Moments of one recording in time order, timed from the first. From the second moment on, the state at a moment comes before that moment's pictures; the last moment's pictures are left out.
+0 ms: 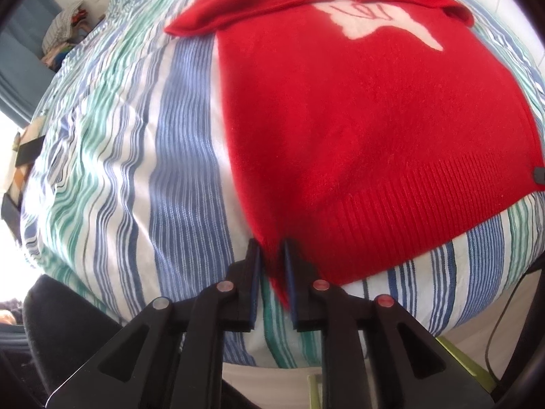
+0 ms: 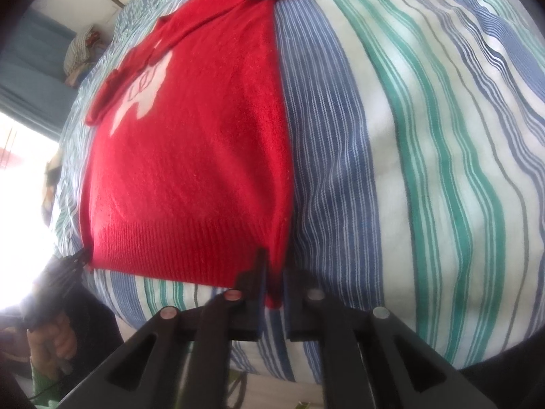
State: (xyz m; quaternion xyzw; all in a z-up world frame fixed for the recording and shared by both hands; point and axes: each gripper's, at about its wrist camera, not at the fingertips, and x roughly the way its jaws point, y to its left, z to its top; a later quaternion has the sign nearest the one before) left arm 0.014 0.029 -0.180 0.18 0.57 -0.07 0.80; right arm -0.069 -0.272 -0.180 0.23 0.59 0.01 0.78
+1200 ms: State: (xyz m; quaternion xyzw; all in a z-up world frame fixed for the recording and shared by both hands) left arm 0.050 0.120 -0.141 0.04 0.48 0.07 0.87; right arm 0.206 -0.138 -0.140 -0.15 0.48 0.11 0.85
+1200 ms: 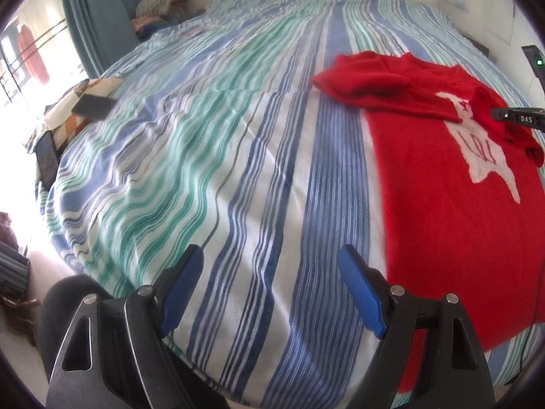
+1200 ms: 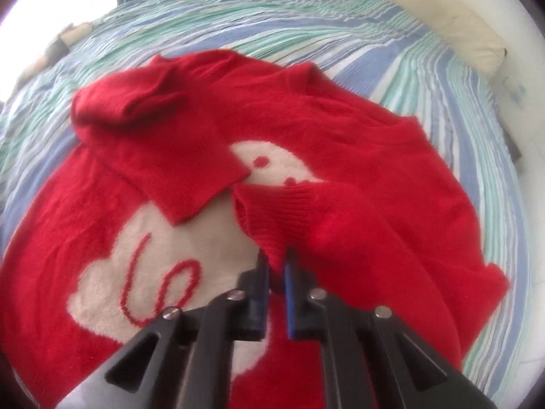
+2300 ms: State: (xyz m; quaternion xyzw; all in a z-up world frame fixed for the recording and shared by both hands) left arm 0.053 0.129 -0.156 0.01 0.51 0.08 0.86; right arm -0.028 -0.565 -0.147 0.42 0.33 -0.23 0.81
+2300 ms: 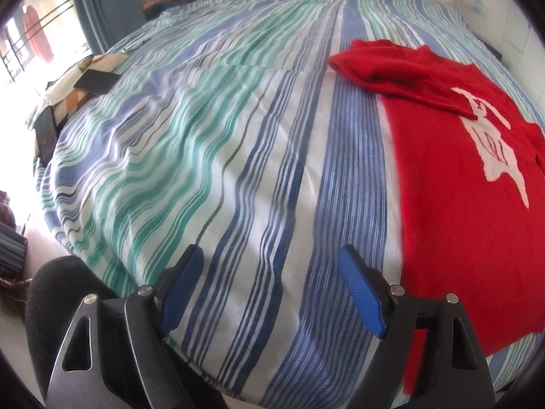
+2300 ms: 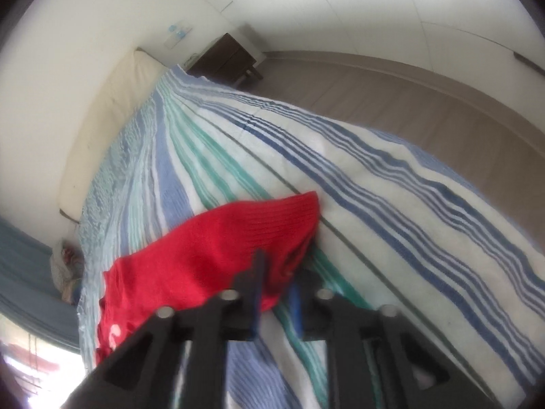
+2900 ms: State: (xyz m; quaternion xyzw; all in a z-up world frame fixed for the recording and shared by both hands) left arm 0.050 0.112 -0.126 0.08 0.48 0.06 0.87; right arm -0.067 -0.559 -0.127 0.33 0.36 -0.32 0.81
